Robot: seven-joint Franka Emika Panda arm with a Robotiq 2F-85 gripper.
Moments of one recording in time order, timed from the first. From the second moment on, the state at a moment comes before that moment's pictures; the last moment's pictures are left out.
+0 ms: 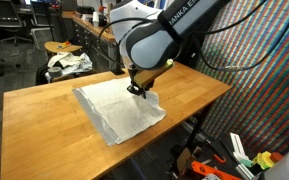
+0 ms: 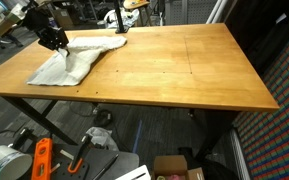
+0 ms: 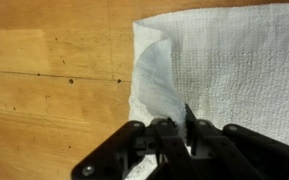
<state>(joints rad) 0.18 0.09 0.10 -2.30 -0.47 2.25 0.58</state>
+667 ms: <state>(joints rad) 0.23 0.10 0.15 -2.32 -0.59 2.25 0.74</state>
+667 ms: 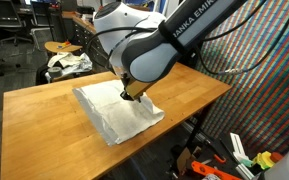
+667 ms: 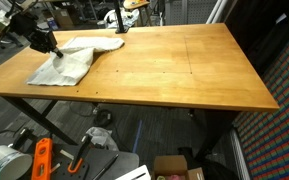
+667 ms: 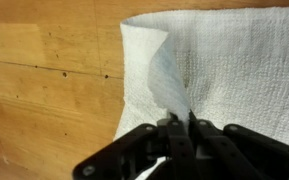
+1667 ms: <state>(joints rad) 0.29 0.13 0.22 -2.34 -0.64 2.24 0.85</state>
